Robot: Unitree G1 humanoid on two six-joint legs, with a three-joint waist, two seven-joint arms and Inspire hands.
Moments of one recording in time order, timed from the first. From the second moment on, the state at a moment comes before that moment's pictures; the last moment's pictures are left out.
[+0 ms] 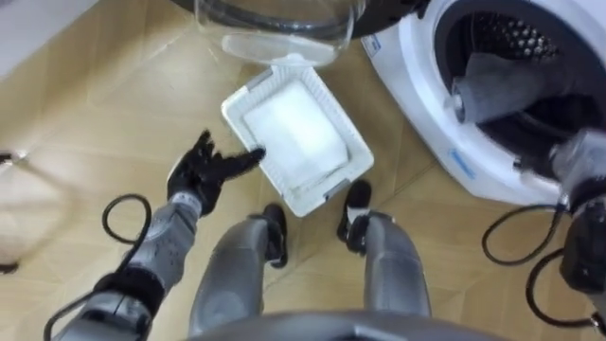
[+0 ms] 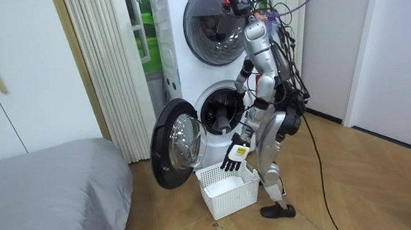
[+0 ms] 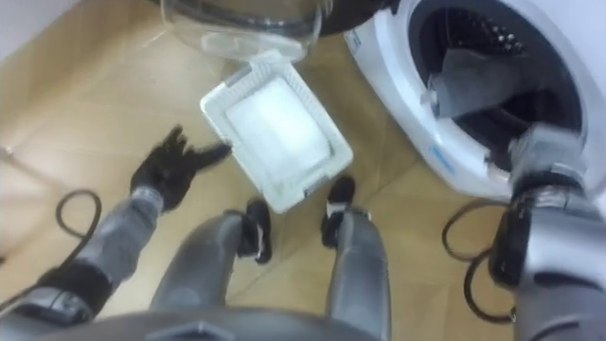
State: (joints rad) left arm -0.11 0.24 -0.25 0.87 -0.60 -0.10 0.00; right arm -0.44 -0.44 -0.21 1.18 1.60 -0.13 -0.53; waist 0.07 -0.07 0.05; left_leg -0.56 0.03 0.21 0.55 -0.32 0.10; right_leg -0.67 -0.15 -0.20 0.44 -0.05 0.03
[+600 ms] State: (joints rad) left arm 0.08 0.25 -0.12 1.12 -0.16 -0.11 0.06; right arm 0.02 -0.30 0.10 1.31 0.77 -0.11 -0.03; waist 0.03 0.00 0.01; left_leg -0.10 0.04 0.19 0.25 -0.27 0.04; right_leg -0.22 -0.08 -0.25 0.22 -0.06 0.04
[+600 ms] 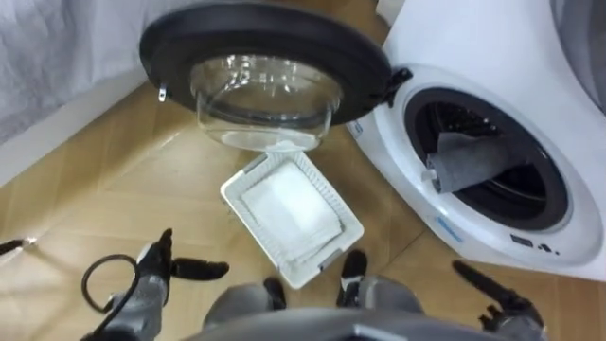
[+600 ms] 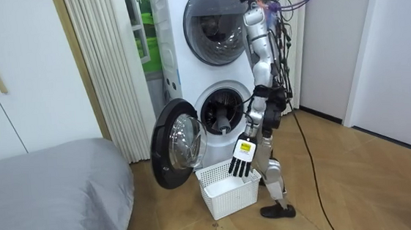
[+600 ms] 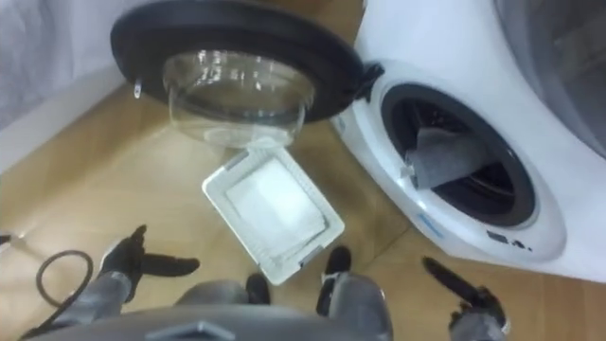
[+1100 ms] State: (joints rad) left arm 0.16 0.23 -0.07 1.12 -0.07 -0.07 0.06; right arm 0.06 -0.27 0.10 1.27 0.29 -0.08 0.05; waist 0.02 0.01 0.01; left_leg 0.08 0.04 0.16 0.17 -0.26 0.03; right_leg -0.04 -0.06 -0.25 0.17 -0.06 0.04
